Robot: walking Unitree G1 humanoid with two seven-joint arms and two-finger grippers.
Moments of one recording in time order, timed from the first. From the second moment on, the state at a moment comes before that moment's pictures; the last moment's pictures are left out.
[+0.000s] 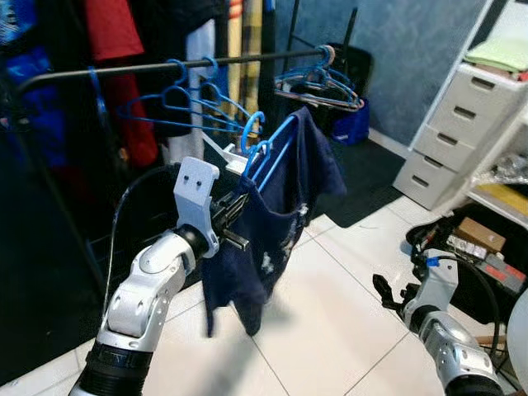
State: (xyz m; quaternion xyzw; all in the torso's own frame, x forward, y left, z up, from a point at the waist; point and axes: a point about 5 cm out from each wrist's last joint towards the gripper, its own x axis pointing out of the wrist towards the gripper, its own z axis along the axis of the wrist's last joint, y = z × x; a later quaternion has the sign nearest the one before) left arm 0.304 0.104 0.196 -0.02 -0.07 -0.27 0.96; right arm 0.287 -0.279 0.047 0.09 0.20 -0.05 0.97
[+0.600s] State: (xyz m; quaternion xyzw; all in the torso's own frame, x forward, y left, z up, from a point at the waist) left arm 0.297 0.090 0.194 -0.03 -0.04 -0.29 0.96; right arm 0.282 -0.283 0.042 0.09 0.21 -0.06 0.97
